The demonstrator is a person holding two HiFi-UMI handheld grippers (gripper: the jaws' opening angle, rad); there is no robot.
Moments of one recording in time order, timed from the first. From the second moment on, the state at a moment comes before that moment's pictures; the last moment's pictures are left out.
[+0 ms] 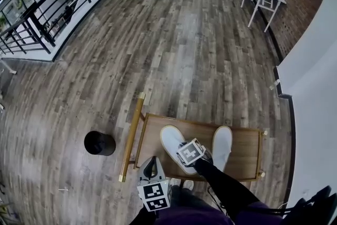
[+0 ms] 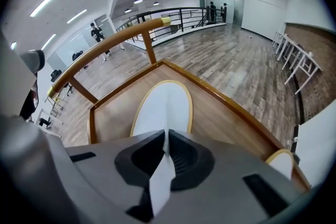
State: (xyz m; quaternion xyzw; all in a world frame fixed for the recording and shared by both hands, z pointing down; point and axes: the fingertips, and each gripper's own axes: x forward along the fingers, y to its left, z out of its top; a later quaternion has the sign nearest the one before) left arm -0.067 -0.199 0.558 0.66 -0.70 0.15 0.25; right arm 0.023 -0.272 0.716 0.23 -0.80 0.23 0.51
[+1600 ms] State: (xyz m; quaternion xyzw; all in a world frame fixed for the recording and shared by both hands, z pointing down) left arm 0.040 -0.262 0.539 0.75 -0.61 0.14 0.23; right arm 0.140 -0.282 0.703 0.37 -0.72 0.47 0.35
